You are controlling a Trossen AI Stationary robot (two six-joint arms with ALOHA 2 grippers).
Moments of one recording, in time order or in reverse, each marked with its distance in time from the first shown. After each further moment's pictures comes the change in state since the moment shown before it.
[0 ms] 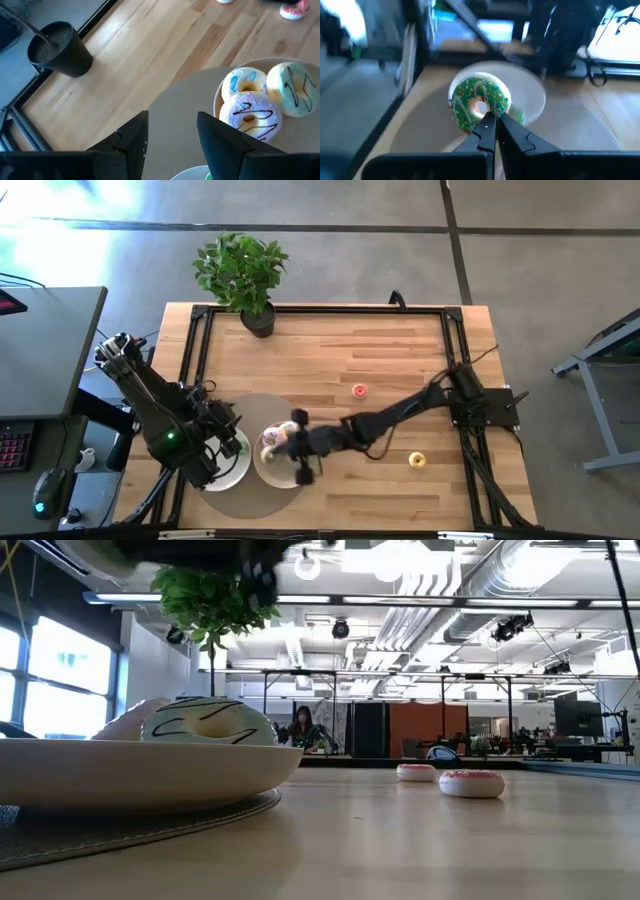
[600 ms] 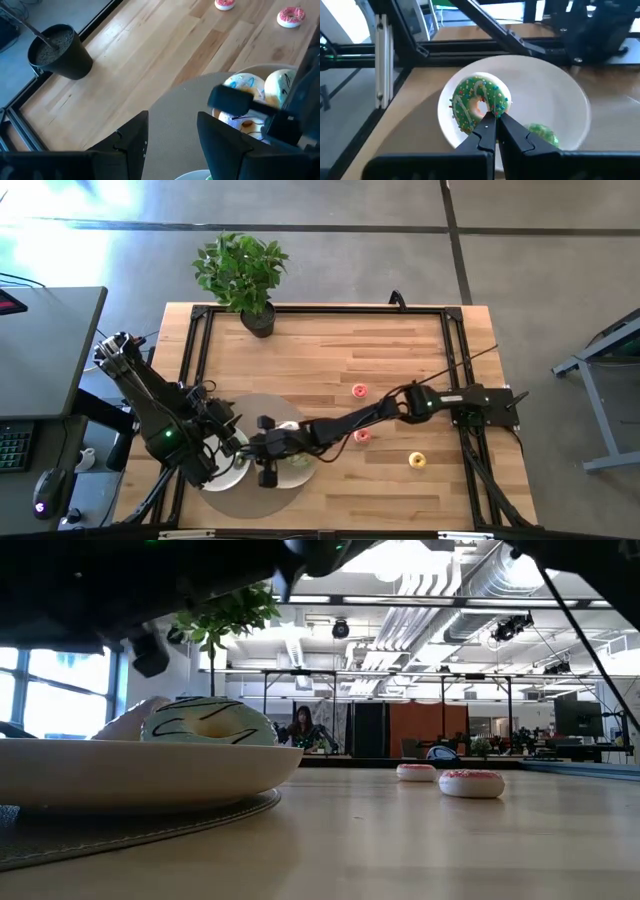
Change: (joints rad) left arm 0.000 -0.012 0.000 -0.001 -0.020 -0.012; right arm -0.051 0.450 0.609 -0.223 -0.116 0.069
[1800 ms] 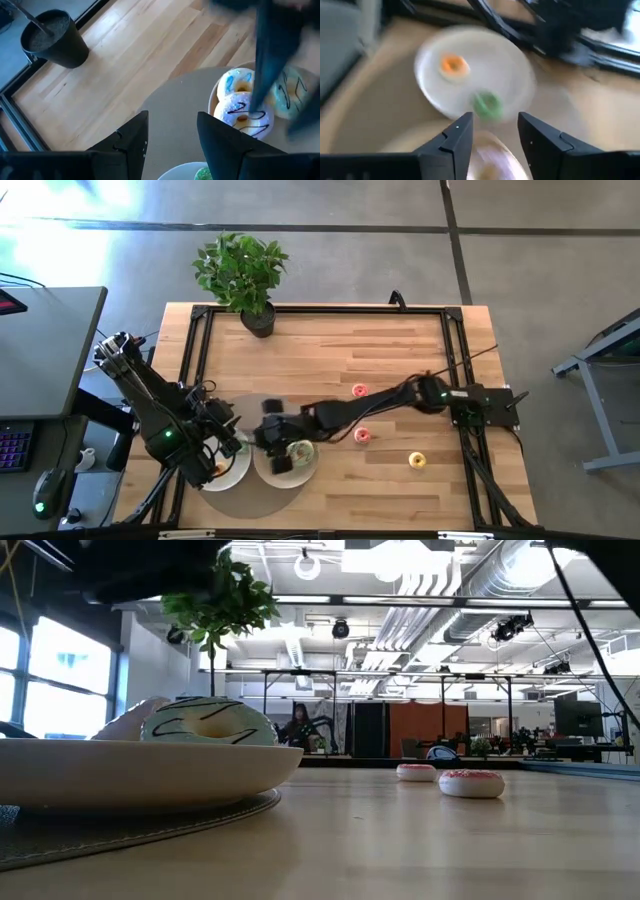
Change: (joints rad) left arm 0.000 0.000 0.000 0.009 0.040 -0.041; right arm -0.030 -0.182 0.093 -0.556 0.066 -0.238
